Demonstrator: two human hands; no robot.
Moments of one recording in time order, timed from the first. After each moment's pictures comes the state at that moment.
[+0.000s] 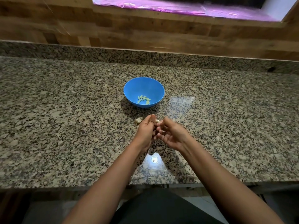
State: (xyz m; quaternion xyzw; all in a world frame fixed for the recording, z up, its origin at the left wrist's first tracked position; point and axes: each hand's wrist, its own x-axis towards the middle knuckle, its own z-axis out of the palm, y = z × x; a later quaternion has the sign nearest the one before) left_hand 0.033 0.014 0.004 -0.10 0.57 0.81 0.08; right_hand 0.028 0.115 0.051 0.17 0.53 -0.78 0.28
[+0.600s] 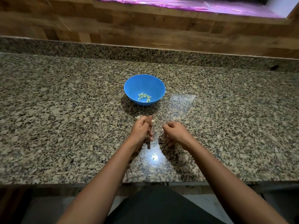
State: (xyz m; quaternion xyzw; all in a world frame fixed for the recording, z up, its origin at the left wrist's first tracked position) left_hand 0.034 -0.007 -0.010 -0.08 0.65 0.75 0.08; right_hand 0.021 0.138 0.024 0.02 0.87 -0.43 0.23
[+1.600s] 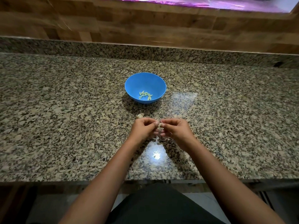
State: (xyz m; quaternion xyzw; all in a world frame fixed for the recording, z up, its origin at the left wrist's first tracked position) left_hand 0.042 -0.006 -0.001 -0.12 0.67 0.73 0.08; right_hand 0.026 0.136 0.020 0.08 0.67 -0.71 0.20
